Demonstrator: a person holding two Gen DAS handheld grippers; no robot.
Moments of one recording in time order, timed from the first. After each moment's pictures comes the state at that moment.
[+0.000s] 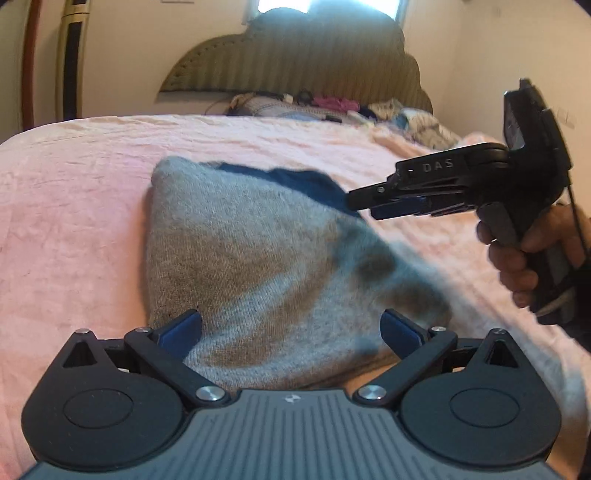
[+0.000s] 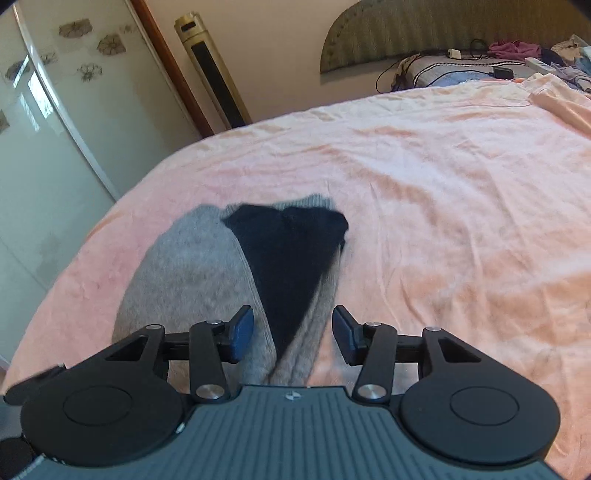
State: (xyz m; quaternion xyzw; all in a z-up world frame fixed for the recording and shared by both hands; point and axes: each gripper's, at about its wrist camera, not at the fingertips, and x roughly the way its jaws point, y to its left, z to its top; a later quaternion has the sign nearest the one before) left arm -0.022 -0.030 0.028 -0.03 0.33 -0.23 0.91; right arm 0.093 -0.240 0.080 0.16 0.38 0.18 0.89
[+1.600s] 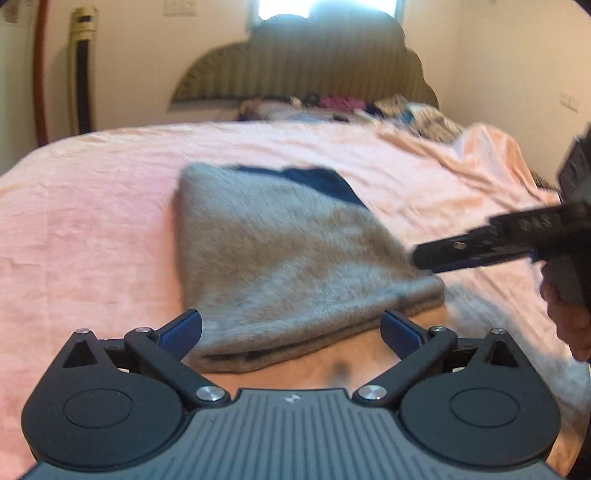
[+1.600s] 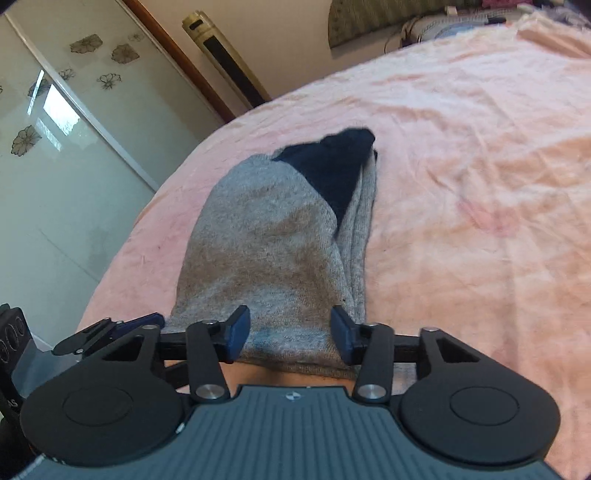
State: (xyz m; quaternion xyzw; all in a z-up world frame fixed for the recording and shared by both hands) left arm -0.066 -0.011 0.044 0.01 0.32 -0.19 0.93; right arm -0.023 -0.240 0.082 0.19 0.38 0.18 0.89
